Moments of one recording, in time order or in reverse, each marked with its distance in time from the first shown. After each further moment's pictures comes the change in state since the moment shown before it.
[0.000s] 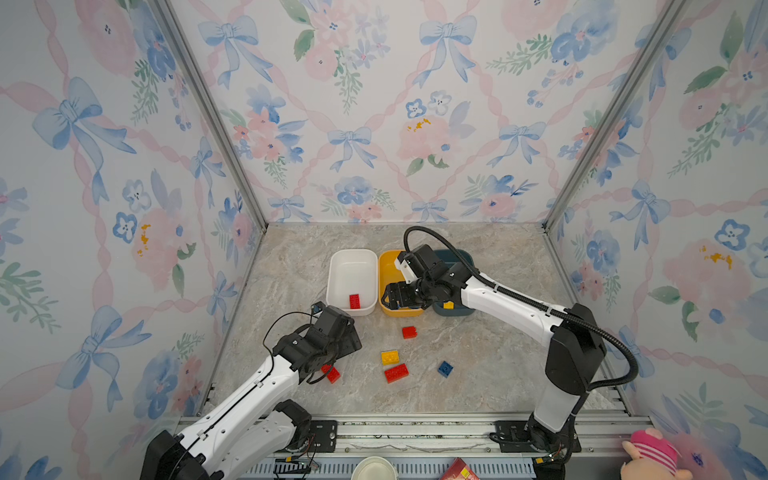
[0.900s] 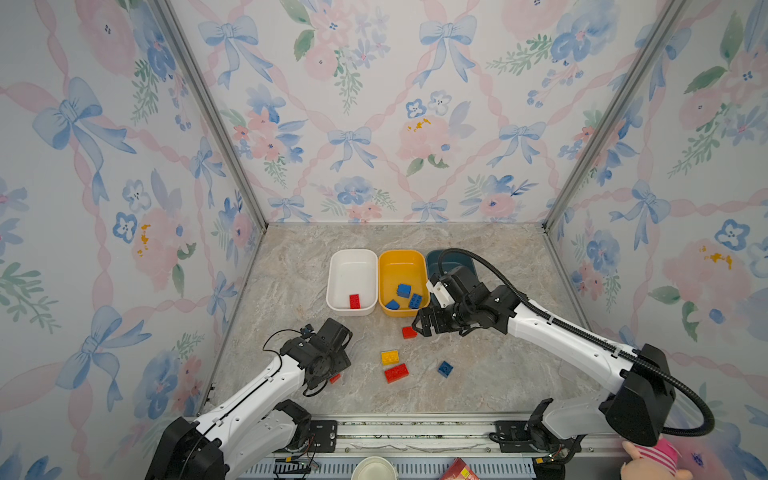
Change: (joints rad) left arm 0.047 0.055 -0.120 -0.087 0.005 -0.140; right arm -0.027 -0.354 -0.309 -0.095 -0.019 -0.001
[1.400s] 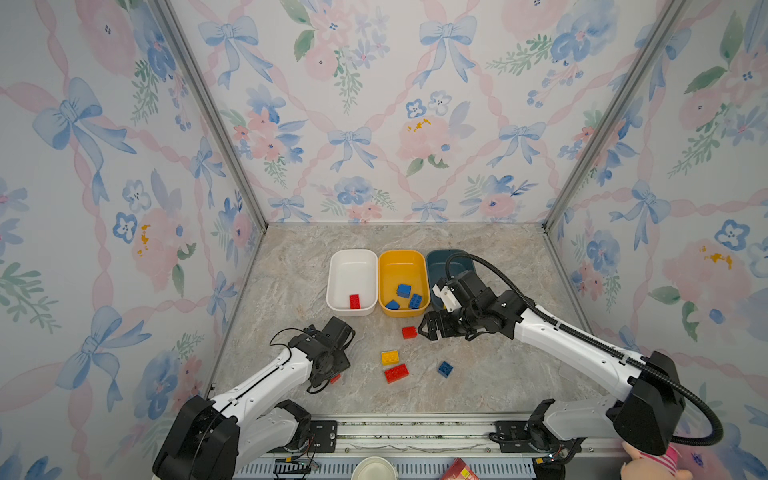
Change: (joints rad) left arm 0.009 0.117 -0.008 0.065 0.000 0.019; right arm -0.024 -0.053 -0.071 0.000 -0.003 0.015
